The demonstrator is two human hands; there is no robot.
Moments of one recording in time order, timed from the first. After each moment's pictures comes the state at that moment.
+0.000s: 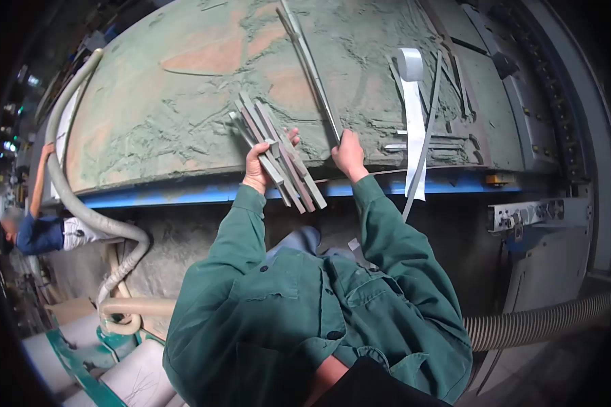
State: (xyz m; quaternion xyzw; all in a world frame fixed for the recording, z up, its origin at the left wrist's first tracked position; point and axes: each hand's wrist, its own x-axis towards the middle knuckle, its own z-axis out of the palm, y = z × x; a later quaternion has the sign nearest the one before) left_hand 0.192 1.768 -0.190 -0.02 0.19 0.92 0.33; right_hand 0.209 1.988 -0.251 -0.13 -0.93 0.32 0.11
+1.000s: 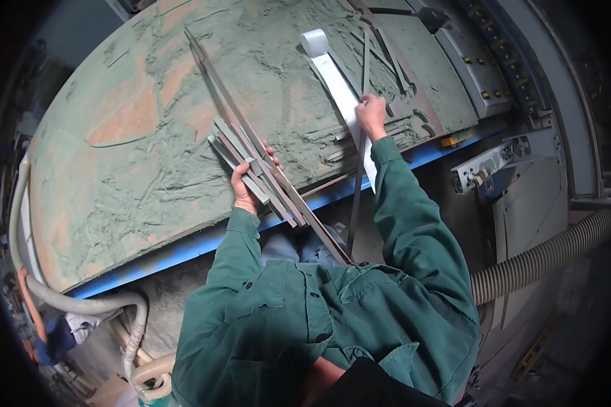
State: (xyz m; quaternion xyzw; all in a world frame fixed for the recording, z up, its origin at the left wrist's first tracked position) left_hand 0.154 1.878 -0.204 -0.04 0.21 0.90 0.37; right_hand 0.164 2.216 -0.208 -0.35 -0.89 0.27 0.14
